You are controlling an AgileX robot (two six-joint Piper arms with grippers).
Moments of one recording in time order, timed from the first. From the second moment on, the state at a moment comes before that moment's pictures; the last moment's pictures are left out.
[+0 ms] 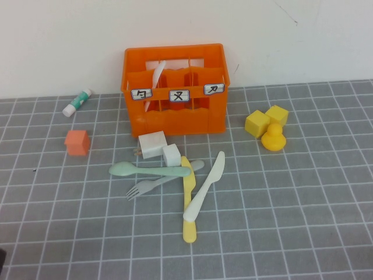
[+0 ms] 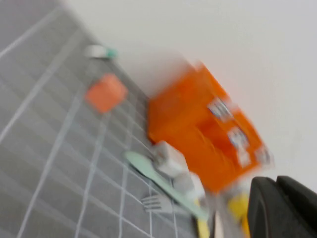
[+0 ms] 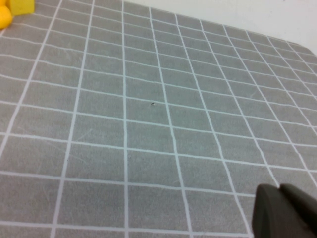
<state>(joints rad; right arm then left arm) -0.11 -0.01 0.03 -0.14 0.40 -0.14 0.12 -0.01 -0.02 -0.95 0.30 -0.08</state>
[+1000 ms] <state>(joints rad) -0.11 -0.01 0.03 -0.14 0.40 -0.14 -0.35 1.32 -1.18 -0.16 1.12 0.44</state>
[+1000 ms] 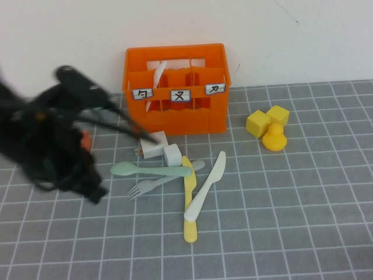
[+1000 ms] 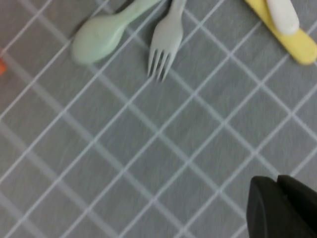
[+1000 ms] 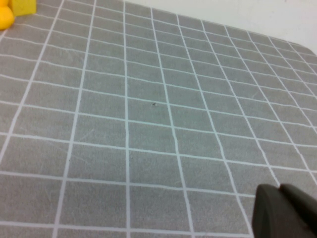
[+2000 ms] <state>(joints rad) -0.11 -0.01 0.03 -0.14 0.40 -0.14 -0.65 2.19 -1.85 -0.04 1.18 0.20</state>
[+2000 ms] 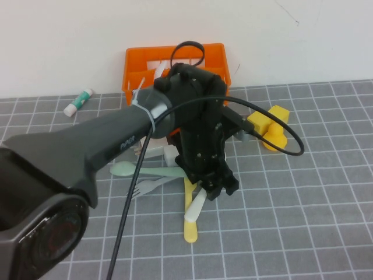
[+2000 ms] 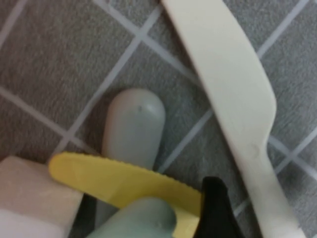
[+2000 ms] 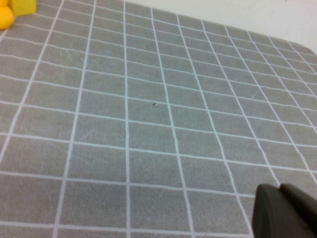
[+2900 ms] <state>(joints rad) -0.11 -0.01 0.03 -0.14 0.40 -0.14 -0.66 2.10 -1.89 -0.02 1.22 0.18</state>
